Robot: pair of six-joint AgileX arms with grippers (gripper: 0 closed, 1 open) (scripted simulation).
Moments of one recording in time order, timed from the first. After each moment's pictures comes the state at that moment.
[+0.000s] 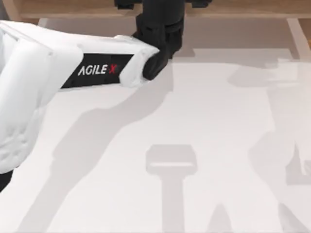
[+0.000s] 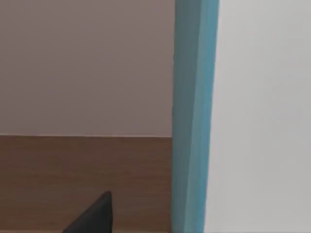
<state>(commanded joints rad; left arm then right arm) -0.63 2.25 1.58 0.68 -0.59 0.01 0.00 0.00 0.00 0.00 0.00 0.00</state>
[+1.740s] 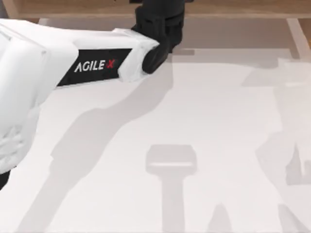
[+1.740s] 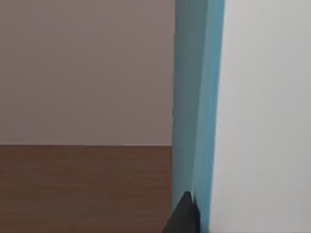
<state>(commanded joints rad) -0.64 2.22 1.61 0.64 -0.59 0.01 0.00 0.00 0.00 0.00 0.00 0.00</state>
